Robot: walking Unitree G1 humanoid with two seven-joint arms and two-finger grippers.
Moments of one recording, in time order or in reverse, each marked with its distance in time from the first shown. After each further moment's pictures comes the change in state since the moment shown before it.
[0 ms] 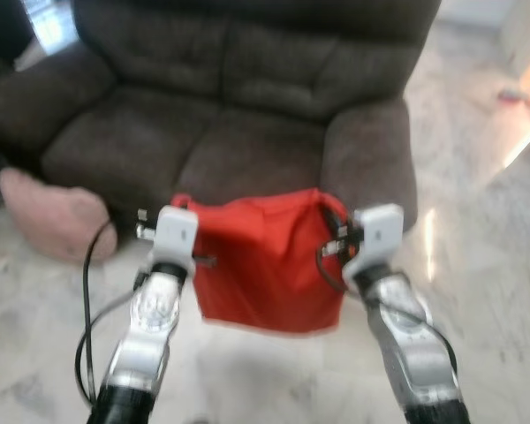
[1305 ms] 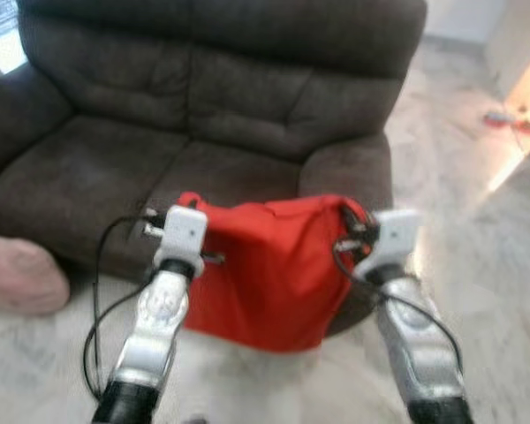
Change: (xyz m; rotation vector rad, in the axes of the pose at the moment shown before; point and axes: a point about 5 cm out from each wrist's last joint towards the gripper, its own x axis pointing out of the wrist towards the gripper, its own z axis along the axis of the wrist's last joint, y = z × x) left arm 0.000 0.007 -0.001 0.015 0.001 0.017; right arm 0.005 0.000 -0.003 0.056 0.015 -0.061
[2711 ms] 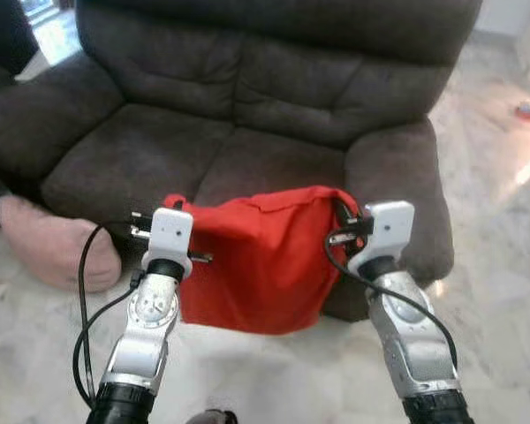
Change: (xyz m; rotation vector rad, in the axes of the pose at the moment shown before) left arm 0.000 -0.001 0.003 -0.019 -0.010 0.021; right arm -0.003 -0.010 -0.006 -0.001 0.031 -0.050
